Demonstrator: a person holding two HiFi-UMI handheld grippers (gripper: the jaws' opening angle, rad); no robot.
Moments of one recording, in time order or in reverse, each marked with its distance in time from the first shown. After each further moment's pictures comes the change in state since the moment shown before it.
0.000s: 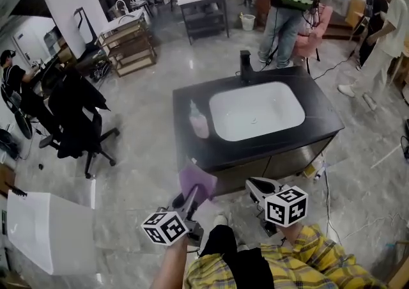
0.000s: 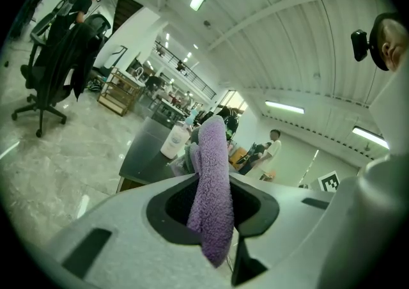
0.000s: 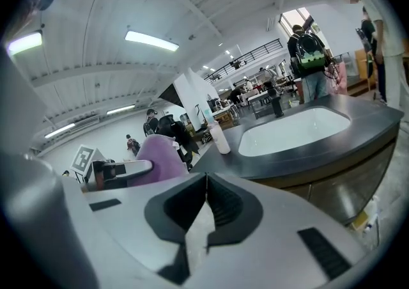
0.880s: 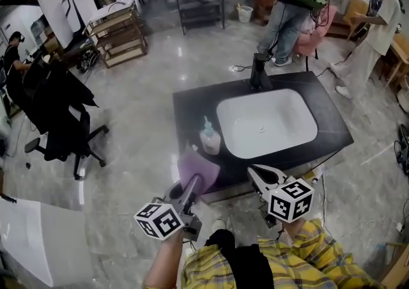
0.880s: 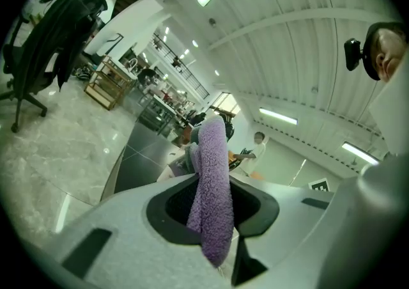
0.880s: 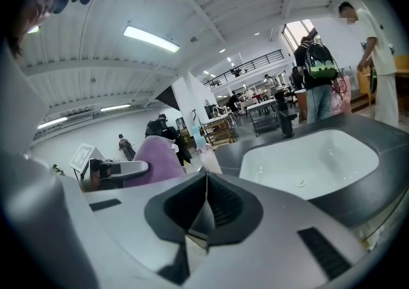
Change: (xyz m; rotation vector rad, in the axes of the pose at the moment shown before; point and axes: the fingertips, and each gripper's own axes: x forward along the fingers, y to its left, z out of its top) left arm 0.082 0.077 0.113 -0.051 0.005 -0.128; right arm 0.126 -0.017 0.102 -0.056 -0.056 -0.051
